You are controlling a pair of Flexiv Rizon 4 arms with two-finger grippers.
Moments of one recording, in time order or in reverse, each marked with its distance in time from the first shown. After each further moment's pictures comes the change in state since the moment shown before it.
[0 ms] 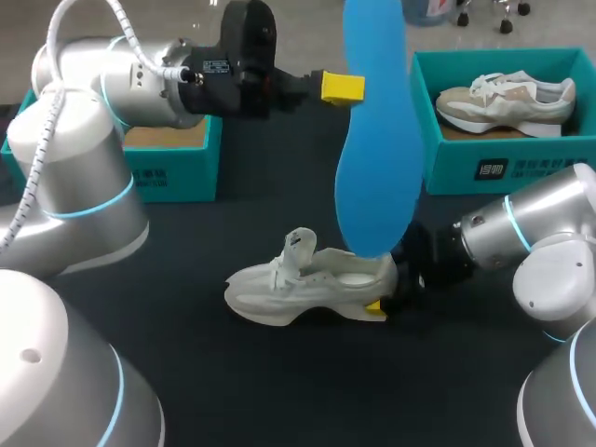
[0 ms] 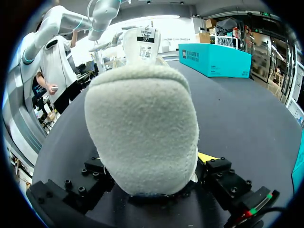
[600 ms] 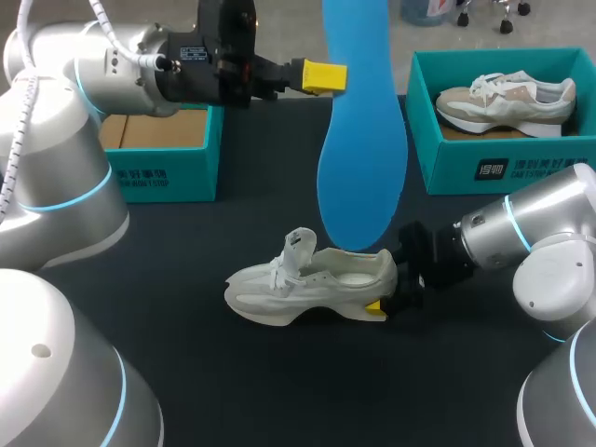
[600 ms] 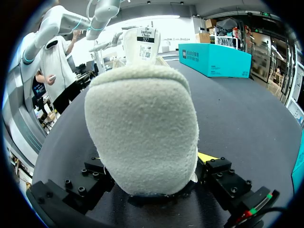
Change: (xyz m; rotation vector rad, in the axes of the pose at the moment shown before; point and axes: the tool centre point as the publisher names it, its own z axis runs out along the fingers) left arm 0.017 -0.005 -0.011 -0.012 -0.023 0.036; right arm 0.000 0.000 0.000 0.000 0.000 0.000
